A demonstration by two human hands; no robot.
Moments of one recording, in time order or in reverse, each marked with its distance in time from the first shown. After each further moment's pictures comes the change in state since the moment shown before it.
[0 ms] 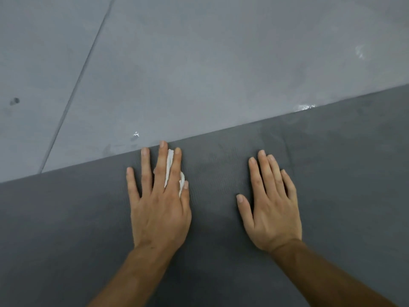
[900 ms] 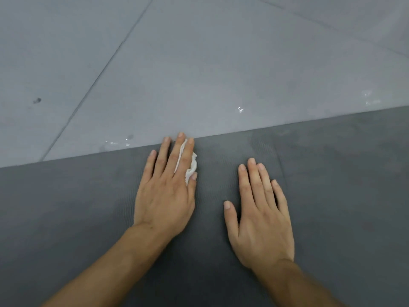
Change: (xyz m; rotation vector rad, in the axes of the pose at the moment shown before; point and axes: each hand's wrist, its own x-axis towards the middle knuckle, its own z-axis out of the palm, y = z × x) left_hand 0.023 0.029 0.009 0.019 0.065 0.115; right_hand -0.003 0.000 0.009 0.061 0.070 -0.017
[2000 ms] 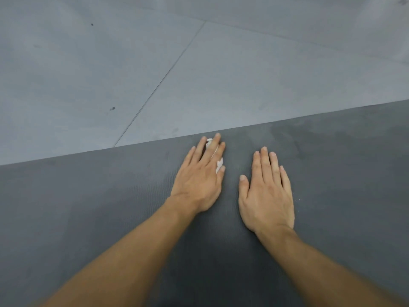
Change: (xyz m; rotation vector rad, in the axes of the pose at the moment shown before) left_hand -0.027 -0.010 -0.012 -0.027 -0.080 0.108; right_hand -0.011 -0.045 0.013 0.045 0.094 0.106
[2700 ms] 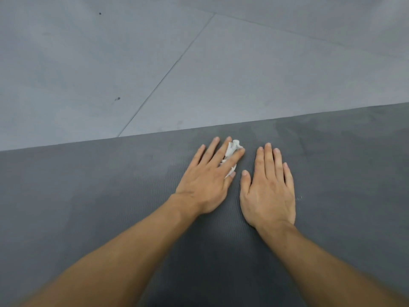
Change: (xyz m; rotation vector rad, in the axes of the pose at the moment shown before) left_hand -0.010 0.007 0.006 0.056 -0.037 0.115; right_hand -0.001 0.000 -0.001 -0.010 -0.002 -0.001
